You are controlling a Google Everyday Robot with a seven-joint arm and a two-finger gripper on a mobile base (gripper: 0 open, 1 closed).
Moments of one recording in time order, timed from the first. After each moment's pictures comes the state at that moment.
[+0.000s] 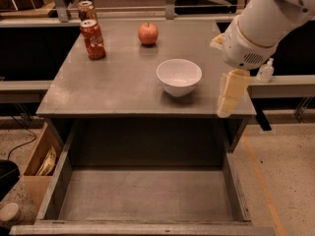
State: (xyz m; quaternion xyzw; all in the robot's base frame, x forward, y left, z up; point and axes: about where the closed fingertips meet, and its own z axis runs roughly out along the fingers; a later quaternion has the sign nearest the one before) arm 0.533 -0.143 0.926 -0.68 0.70 -0.03 0.20
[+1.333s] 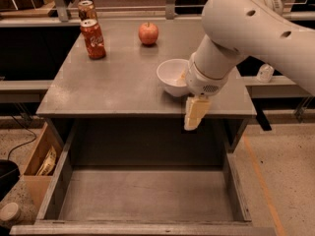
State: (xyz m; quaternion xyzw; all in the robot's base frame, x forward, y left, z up) arm 0.542 -0.083 0.840 -0.73 0.66 -0.01 0.17
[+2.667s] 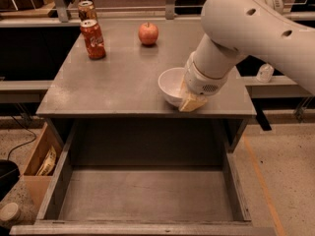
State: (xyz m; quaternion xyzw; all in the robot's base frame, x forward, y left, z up) arm 0.540 -0.082 0.843 -0.73 0.66 -0.01 0.17
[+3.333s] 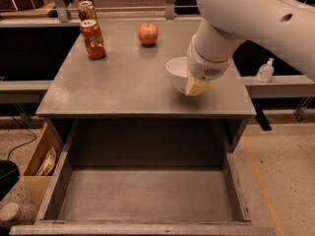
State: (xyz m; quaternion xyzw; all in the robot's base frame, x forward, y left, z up) arm 0.561 -0.096 0.881 -0.72 0.67 -0.08 0.17
